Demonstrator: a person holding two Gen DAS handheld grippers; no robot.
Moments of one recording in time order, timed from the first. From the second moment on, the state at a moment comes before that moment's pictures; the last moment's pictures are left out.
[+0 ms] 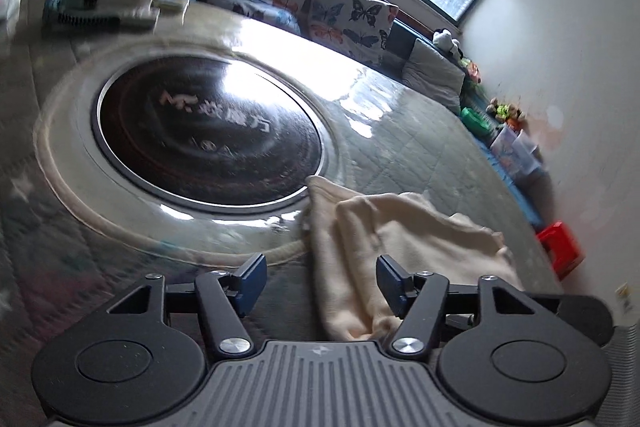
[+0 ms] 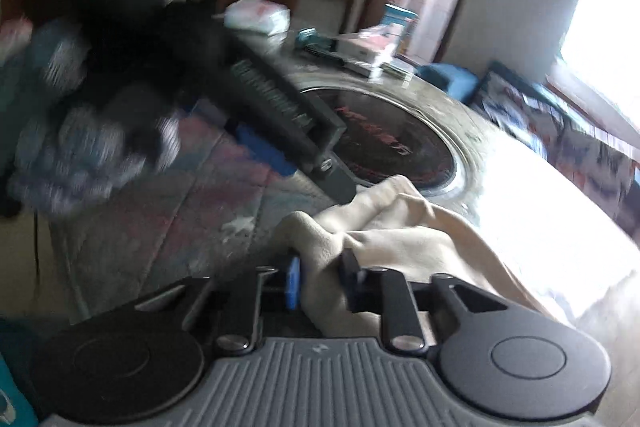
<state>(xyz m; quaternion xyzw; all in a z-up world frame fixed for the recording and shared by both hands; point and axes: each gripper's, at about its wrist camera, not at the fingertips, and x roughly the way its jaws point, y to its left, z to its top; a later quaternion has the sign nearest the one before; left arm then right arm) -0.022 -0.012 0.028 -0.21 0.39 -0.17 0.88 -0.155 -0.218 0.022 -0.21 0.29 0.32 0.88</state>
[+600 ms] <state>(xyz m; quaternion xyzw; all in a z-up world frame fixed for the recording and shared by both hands) 0.003 -0.027 0.007 -0.36 0.44 -0.16 0.80 -0.154 -0.268 0.041 -0.08 0.29 0.34 0.89</state>
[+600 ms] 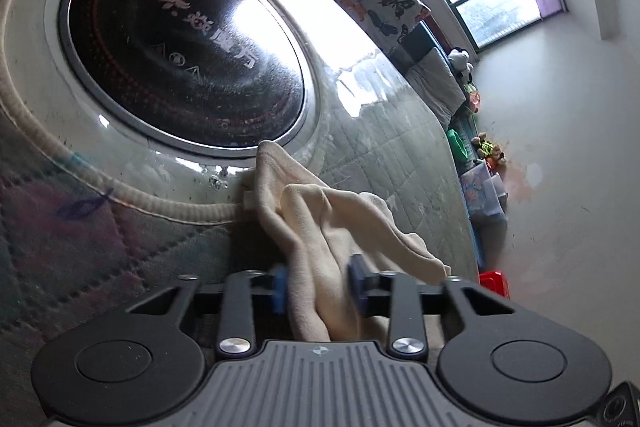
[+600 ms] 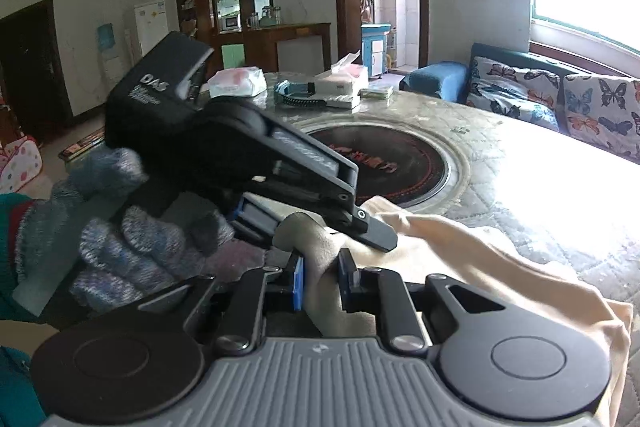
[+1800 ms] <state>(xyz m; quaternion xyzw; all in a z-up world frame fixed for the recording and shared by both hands) 0.001 -0.042 0.018 -0.27 0.43 -0.16 0.85 -0.120 -0.458 -0.003 0.14 0.33 0.08 0.93</state>
